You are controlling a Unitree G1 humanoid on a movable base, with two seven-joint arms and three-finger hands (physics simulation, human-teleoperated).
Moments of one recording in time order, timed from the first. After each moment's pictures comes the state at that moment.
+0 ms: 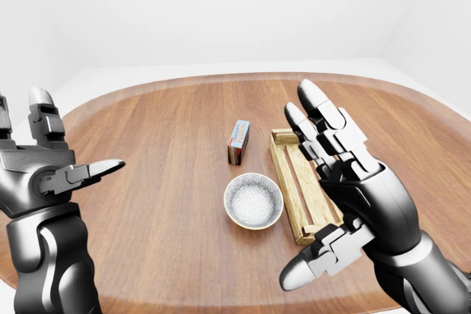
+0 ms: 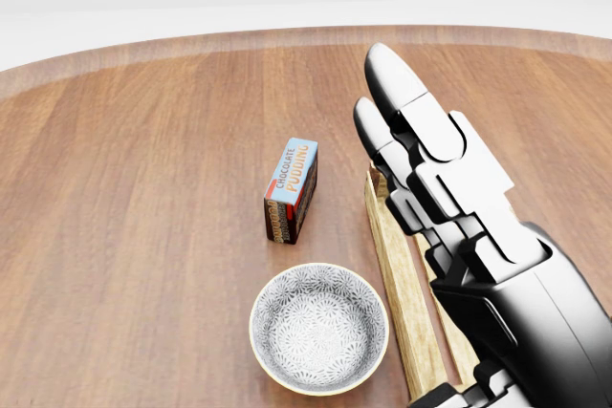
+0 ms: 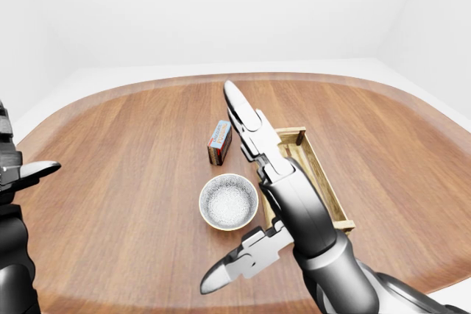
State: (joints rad) left arm -0.08 0.22 0.48 -0.57 -0.59 0.09 0.07; right arm -0.12 -1.05 0.39 -1.05 0.57 0.09 -0.52
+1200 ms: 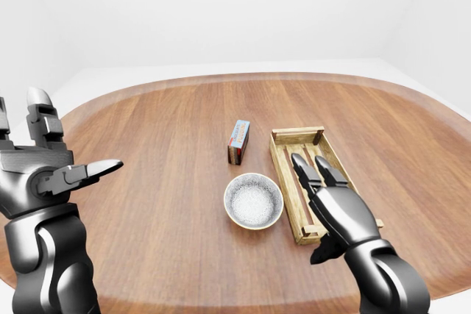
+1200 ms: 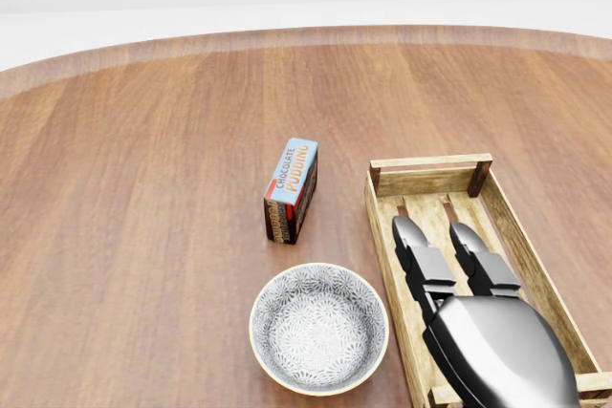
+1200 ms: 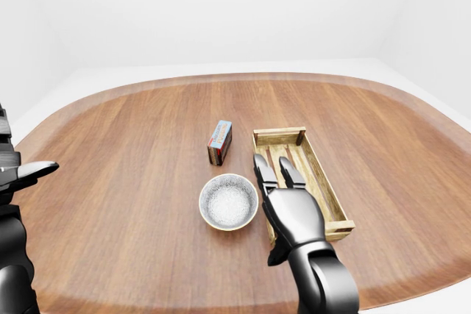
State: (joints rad) left arm -0.08 0.23 0.49 -0.56 -0.59 0.09 0.07; right arm 0.31 0.00 0.10 -0.85 -1.30 0.09 0.70
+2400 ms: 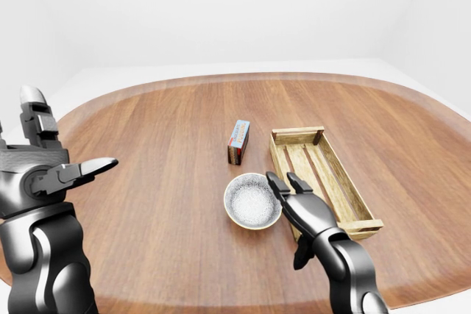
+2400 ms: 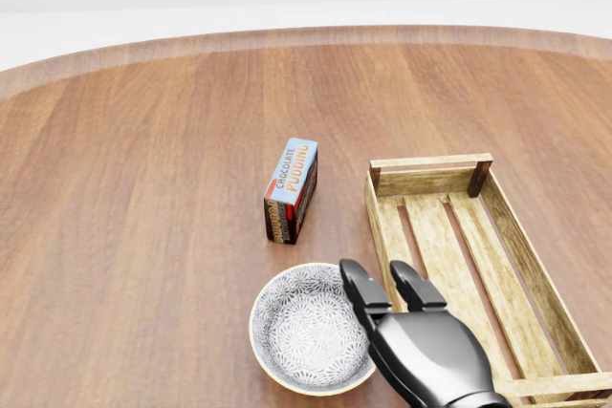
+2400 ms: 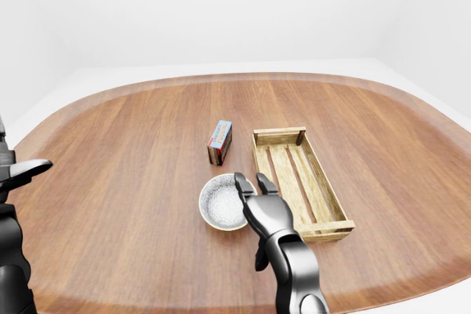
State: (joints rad) left arm -0.09 0.24 0.50 -0.57 -0.62 0.09 0.08; right arm 0.24 -0.03 0.20 -0.55 -1.31 0.09 0.66
